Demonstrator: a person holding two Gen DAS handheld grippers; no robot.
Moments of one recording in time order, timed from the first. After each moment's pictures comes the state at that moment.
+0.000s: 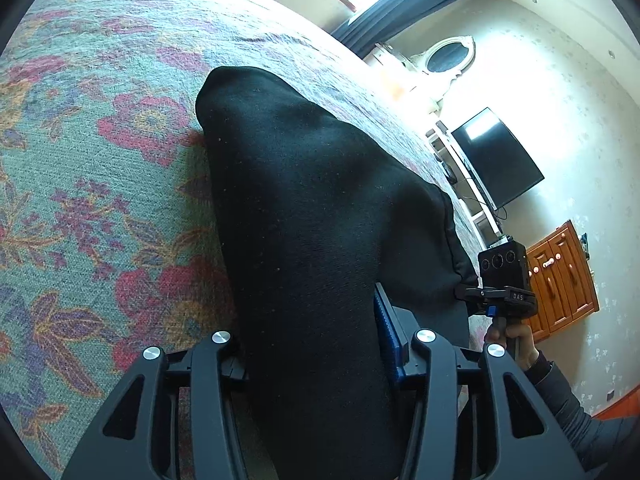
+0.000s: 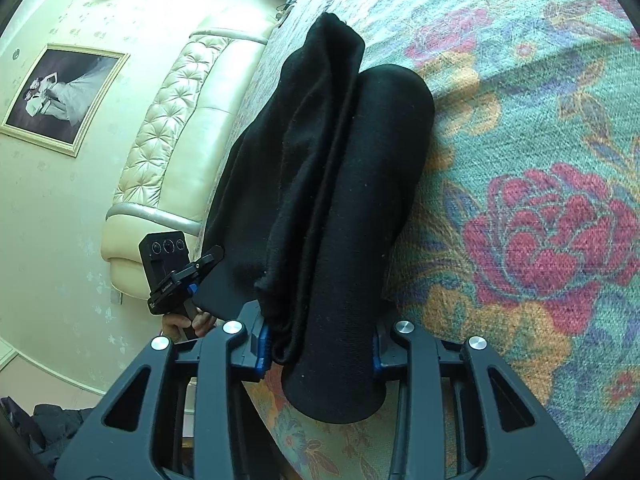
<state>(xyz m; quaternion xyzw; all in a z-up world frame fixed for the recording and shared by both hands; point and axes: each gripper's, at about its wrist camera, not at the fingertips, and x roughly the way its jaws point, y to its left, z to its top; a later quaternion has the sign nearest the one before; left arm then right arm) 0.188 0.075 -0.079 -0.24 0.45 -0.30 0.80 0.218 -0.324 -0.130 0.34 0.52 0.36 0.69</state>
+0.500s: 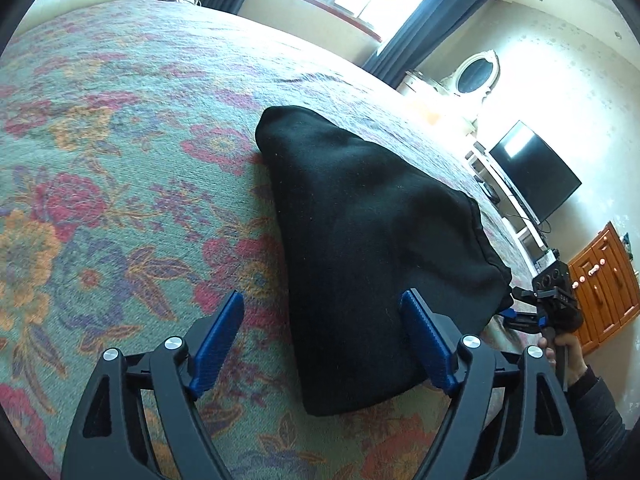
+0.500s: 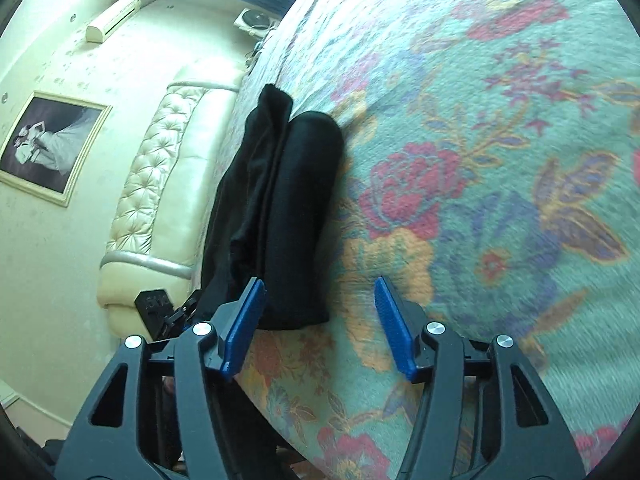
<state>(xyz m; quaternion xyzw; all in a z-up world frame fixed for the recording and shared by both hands) 0.131 0.102 -0.062 -0.19 0.41 -0.20 0.87 0.170 -0.378 -0.119 0.39 0.49 0.26 0.74</state>
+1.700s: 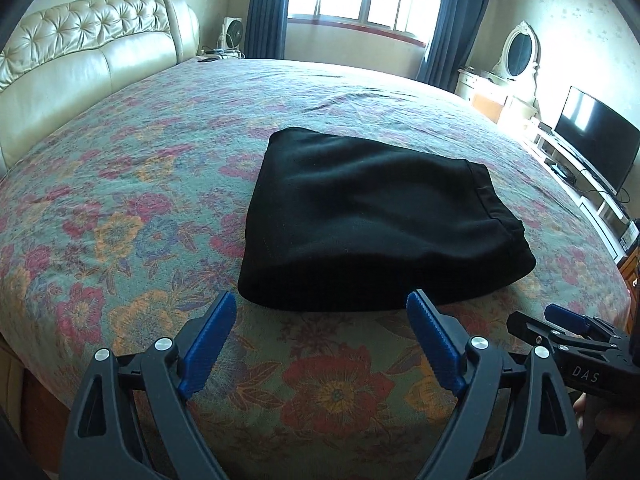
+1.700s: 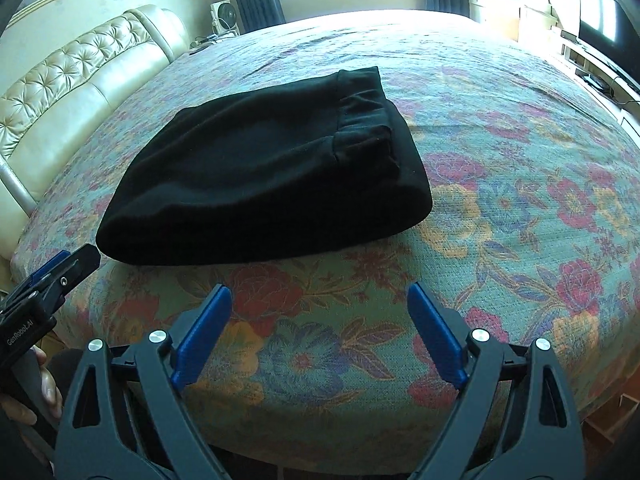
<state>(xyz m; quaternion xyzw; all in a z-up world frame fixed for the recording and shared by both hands) 0.056 0.004 -0.013 -0.06 0.38 -0.04 0.92 0.064 -0.207 -0.057 0.08 0.45 0.06 0.89</state>
